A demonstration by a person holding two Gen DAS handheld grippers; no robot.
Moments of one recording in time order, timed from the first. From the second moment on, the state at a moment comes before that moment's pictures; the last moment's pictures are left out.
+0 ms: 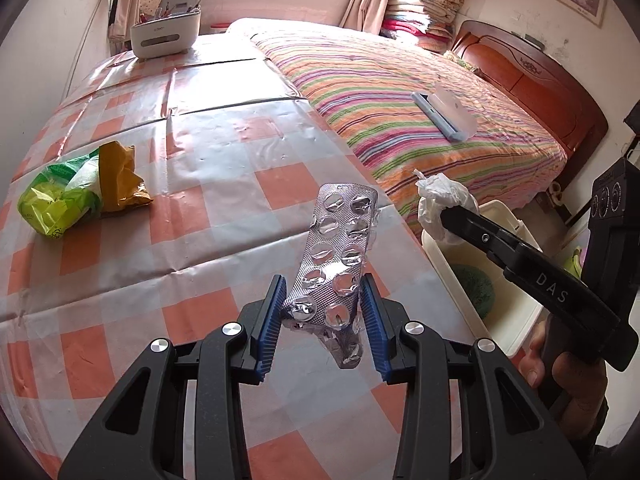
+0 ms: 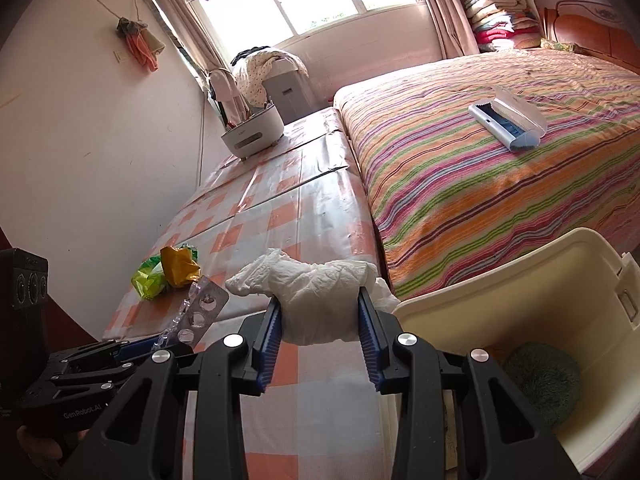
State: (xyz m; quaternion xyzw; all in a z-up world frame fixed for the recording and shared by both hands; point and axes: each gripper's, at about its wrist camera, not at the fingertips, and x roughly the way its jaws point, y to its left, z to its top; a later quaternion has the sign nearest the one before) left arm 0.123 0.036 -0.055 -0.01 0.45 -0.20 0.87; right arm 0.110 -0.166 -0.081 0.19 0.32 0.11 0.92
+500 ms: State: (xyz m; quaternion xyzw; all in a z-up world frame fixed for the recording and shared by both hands) left arm 0.113 -0.022 -0.046 0.01 0.44 -0.26 0.86; right arm 0.083 -0.221 -0.090 0.21 0.31 0.00 0.93
